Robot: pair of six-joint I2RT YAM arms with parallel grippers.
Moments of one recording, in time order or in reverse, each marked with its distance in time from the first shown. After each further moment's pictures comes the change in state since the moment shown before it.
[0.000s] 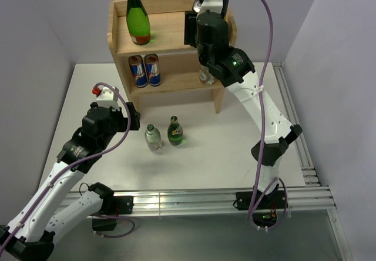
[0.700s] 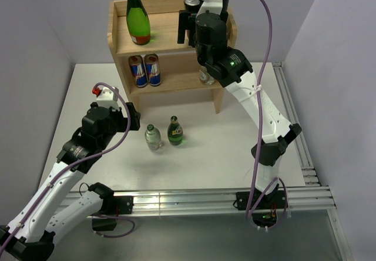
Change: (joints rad) left arm 0.003 -0.002 0.000 0.000 0.010 0.000; right arm -0.003 0.000 -0.037 0.054 -0.010 0.036
